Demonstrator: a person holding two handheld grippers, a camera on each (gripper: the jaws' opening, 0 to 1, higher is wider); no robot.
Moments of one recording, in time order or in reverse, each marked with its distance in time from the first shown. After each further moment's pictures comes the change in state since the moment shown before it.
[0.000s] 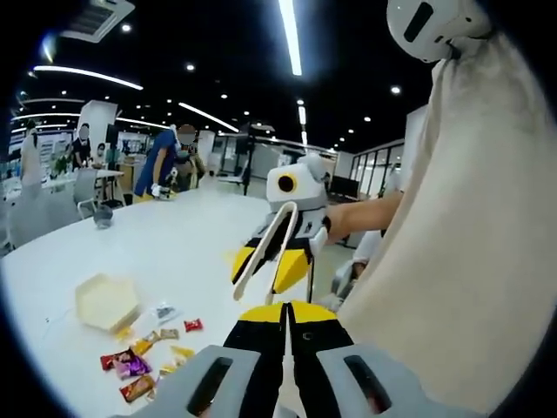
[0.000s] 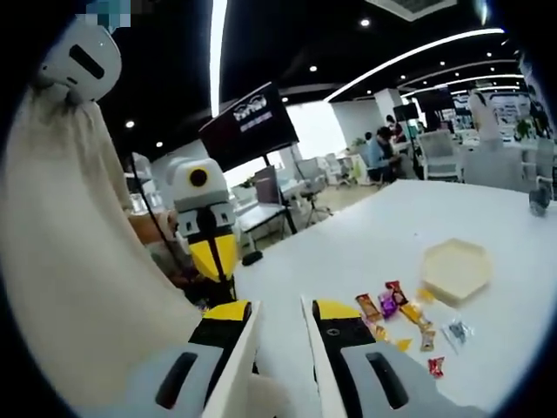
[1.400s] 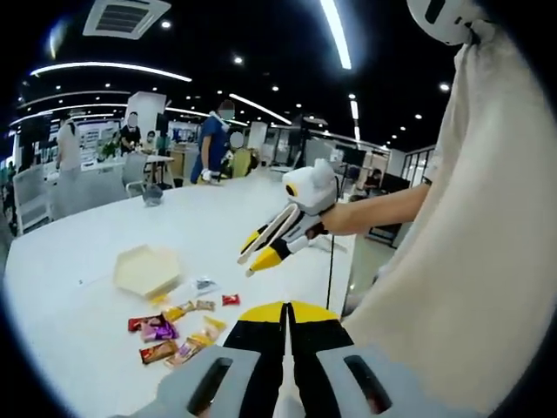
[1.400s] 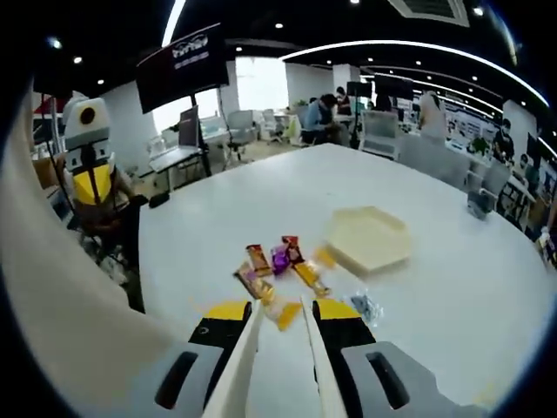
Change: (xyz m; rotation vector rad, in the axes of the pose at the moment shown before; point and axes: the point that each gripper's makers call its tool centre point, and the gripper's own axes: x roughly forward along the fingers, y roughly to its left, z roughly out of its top) left arm -0.019 0.029 -0.029 -0.079 0.029 0.266; right arm -0.009 -0.136 -0.054 -0.111 0.244 -0.371
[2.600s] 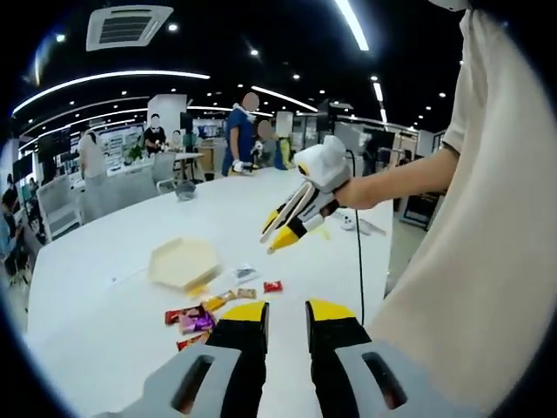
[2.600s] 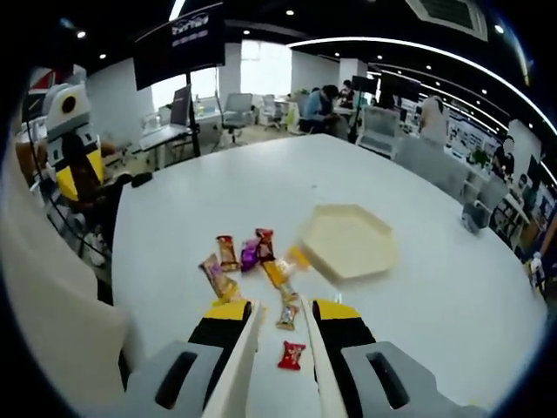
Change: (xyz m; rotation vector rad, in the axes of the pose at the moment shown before) left arm -0.001 0.045 -0.021 0.059 0.054 0.190; right arm 0.030 -0.043 0.003 -0.104 0.084 -0.054
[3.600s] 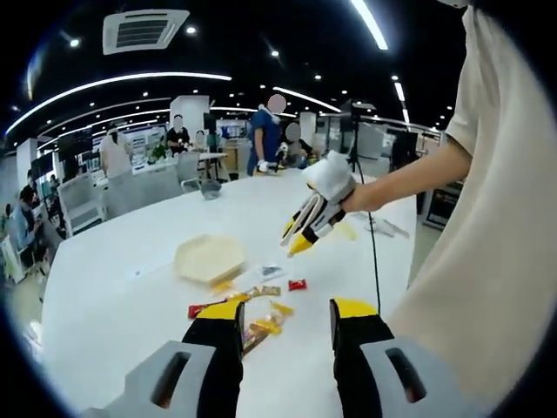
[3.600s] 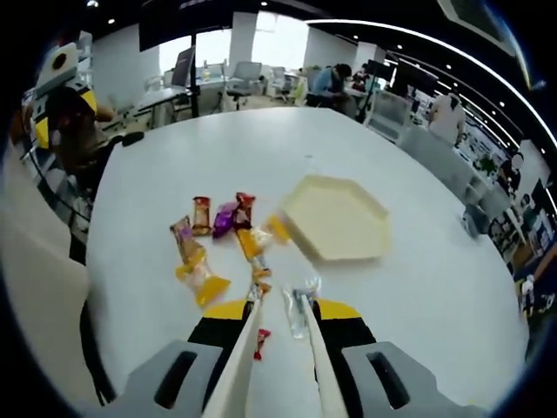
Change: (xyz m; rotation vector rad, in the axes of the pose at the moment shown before) left arm -0.008 0.023 -0.002 -0.018 -0.007 0.128; right arm 0.032 -0.034 -0.030 -0.114 0.142 -0.009
